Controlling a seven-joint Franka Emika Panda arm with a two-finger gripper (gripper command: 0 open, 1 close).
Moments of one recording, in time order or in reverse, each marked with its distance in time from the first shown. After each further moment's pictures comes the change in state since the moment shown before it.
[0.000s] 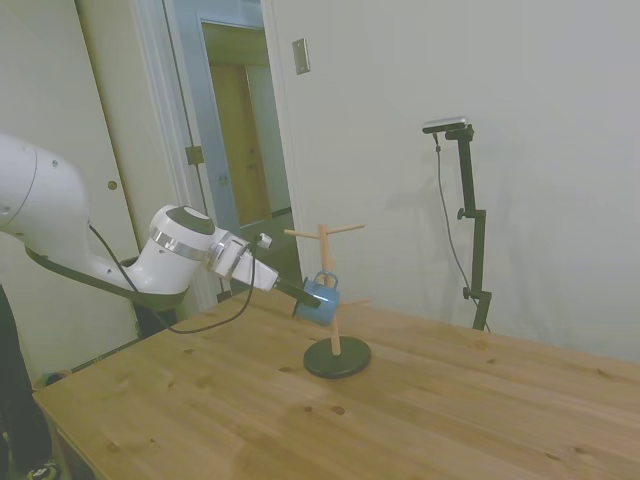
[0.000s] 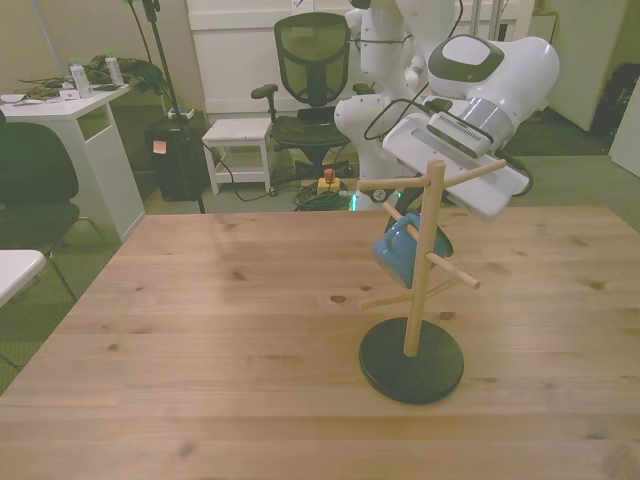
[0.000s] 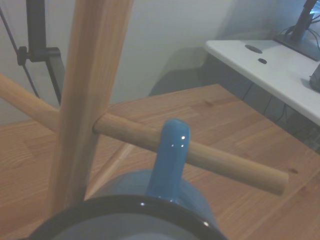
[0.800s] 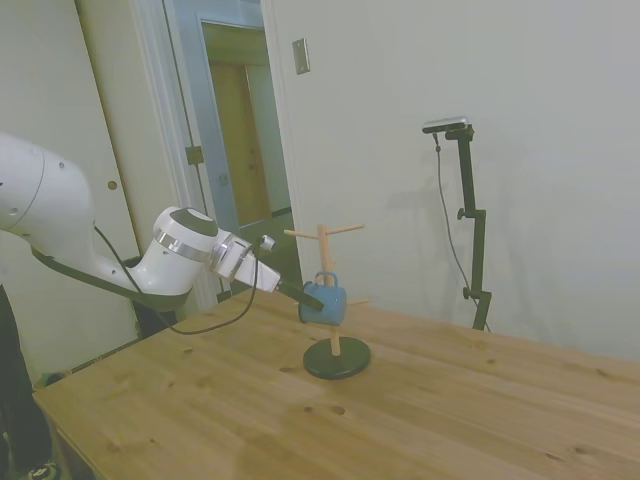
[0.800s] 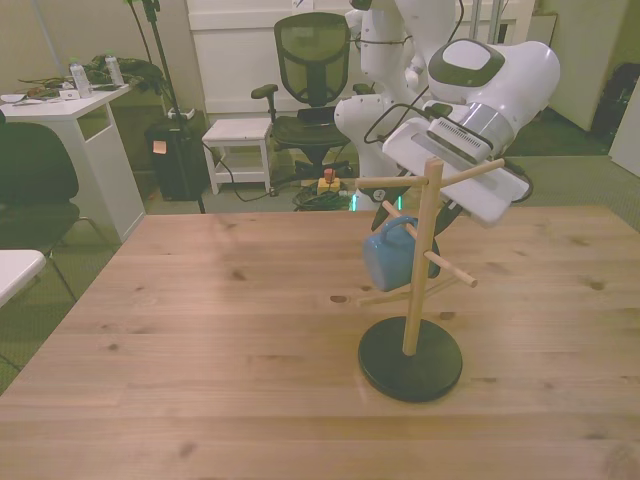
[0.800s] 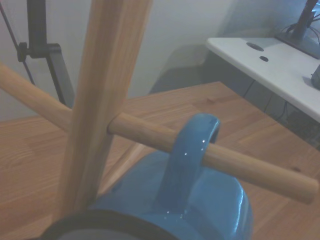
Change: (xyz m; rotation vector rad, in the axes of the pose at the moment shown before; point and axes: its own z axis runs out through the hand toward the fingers) arm -0.004 -0.003 0.008 -0.009 -0.002 -0.003
